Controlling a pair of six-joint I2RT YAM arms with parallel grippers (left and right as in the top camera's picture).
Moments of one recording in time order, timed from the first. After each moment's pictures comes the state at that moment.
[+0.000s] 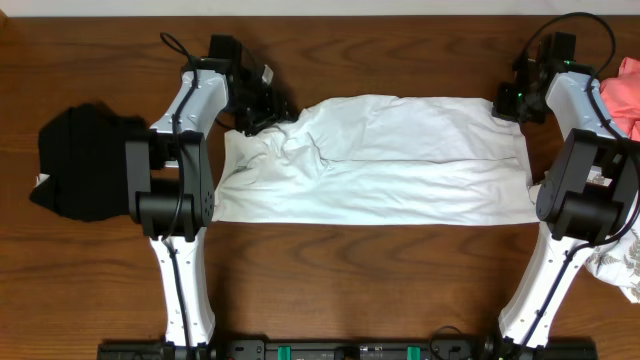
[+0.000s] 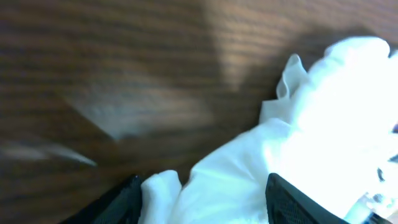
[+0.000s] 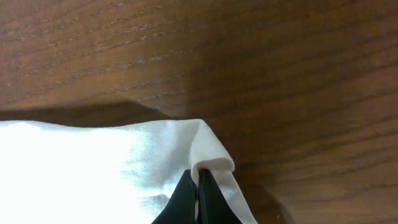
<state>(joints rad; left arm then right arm) -0.07 2.33 1.80 -0.87 0.61 -0.22 -0.22 2.33 1.82 -0.77 -0.17 0.01</state>
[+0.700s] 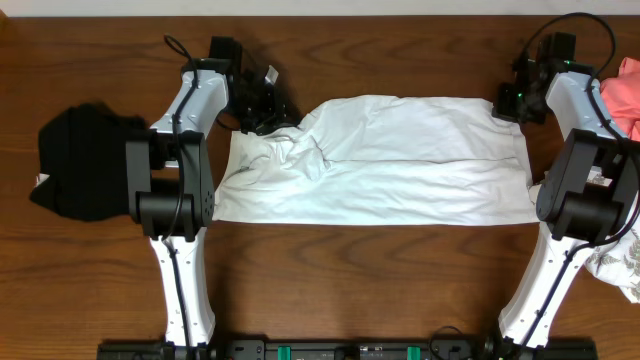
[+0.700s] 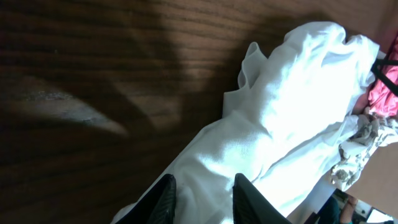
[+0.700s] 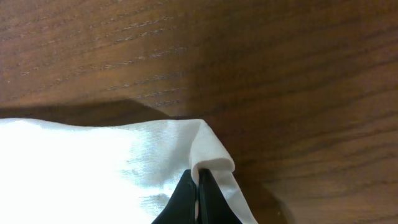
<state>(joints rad) -0.07 2.33 1.80 -0.89 0.73 -0.22 -0.22 2.32 1.82 -0.78 -0.17 0.01</state>
